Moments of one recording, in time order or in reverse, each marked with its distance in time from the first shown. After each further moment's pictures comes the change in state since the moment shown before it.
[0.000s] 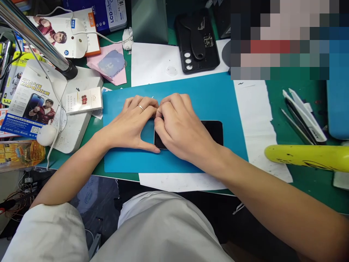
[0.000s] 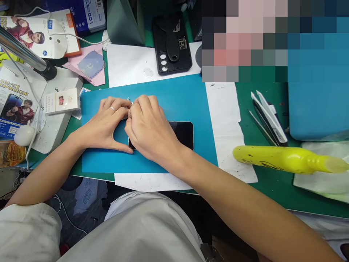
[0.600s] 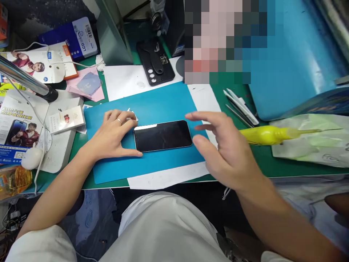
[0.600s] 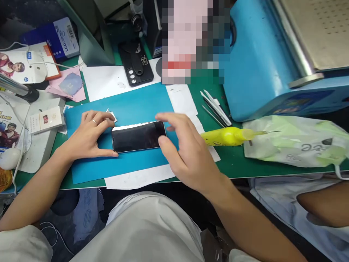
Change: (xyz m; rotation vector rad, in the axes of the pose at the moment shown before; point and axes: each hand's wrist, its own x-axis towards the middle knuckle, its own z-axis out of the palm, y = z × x) left_hand 0.000 -0.001 -0.010 0.126 -0.011 0.103; right_hand -0.092 0.023 -0.067 0.290 0.283 0.203
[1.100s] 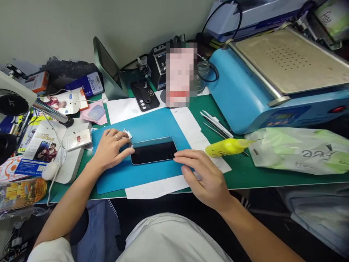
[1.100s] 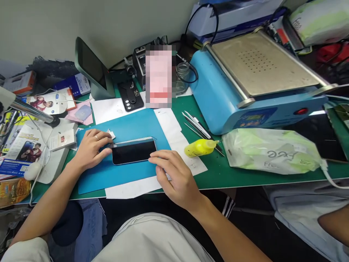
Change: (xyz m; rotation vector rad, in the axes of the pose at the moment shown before) left_hand 0.002 0.010 -0.011 0.099 0.091 -0.108; right_hand -0.035 0.015 0.011 0.006 0.174 -0.233
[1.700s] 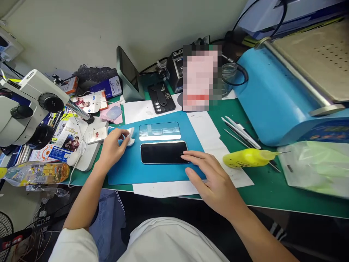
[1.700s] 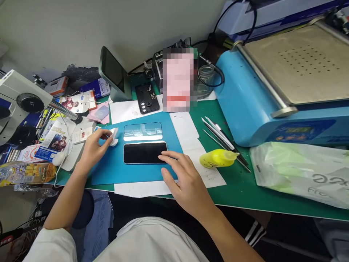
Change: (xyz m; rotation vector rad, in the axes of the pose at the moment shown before) left_hand -0.022 0.017 -0.012 -0.076 0.237 -0.444; right_hand -0.009 0.011 0.000 0.016 -0.170 0.168
